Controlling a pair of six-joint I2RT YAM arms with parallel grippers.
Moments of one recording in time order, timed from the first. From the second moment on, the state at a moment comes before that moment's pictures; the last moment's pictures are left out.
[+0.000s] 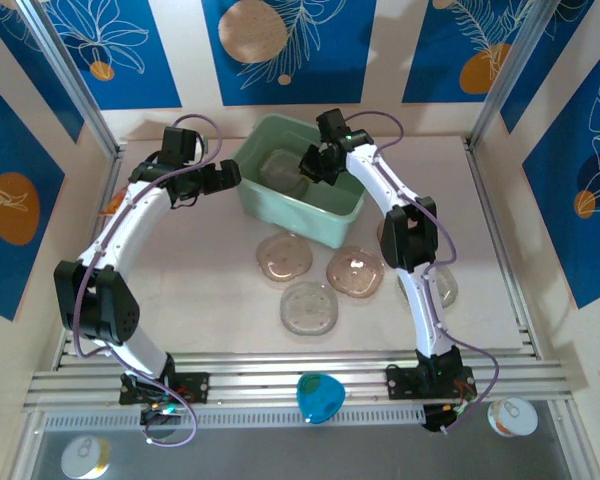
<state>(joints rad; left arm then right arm) -0.22 1.62 1.51 -0.72 0.11 -0.41 0.39 2.42 2.33 -0.93 -0.31 0.84</state>
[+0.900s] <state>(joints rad) -0.22 1.57 1.44 -0.74 0.11 -0.41 0.43 2.45 2.41 -1.00 -0.26 0.84</state>
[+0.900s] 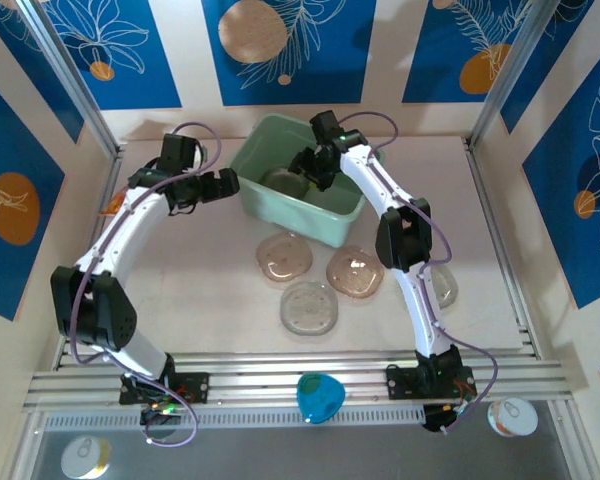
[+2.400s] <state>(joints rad) -0.56 1.48 0.87 -0.52 0.17 -1.00 0.45 1.40 1.34 -0.72 -0.23 0.69</state>
